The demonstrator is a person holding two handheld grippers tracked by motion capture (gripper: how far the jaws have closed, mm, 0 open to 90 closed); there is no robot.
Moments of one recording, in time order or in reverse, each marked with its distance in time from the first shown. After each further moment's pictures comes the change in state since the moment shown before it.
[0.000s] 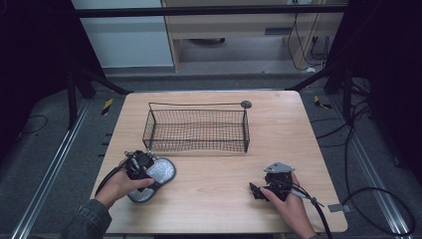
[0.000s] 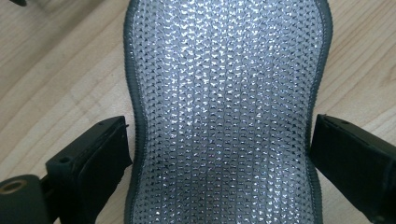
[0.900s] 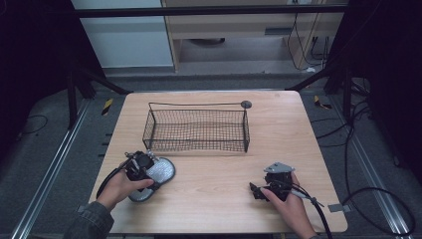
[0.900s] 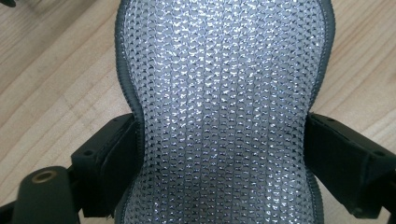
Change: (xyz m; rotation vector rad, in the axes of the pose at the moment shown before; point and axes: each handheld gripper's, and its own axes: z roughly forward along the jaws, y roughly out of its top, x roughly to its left) left arm 0.001 -0.002 0.001 -0.008 0.009 0.013; right arm 0.000 0.000 0.000 0.000 0.001 -0.001
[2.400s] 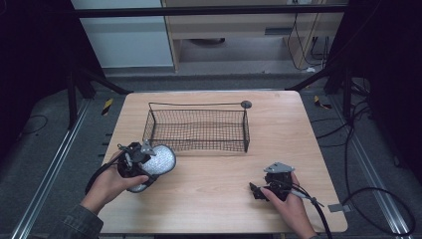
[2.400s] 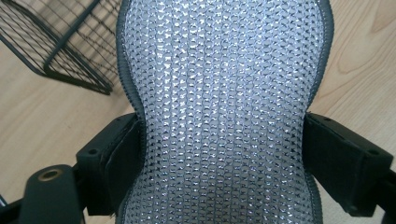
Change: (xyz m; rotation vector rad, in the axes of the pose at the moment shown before) left arm -0.022 0.013 -0.074 -0.157 0.104 0.197; right arm 0.000 0.000 0.000 0.000 0.002 -0.003
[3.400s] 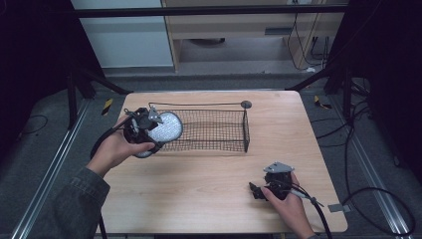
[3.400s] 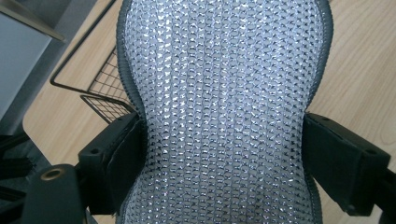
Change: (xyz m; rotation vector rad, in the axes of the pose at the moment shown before) left arm 0.044 0.075 -0.030 -0.055 0.103 0.117; right arm 0.000 0.000 0.001 -0.003 0.000 0.002
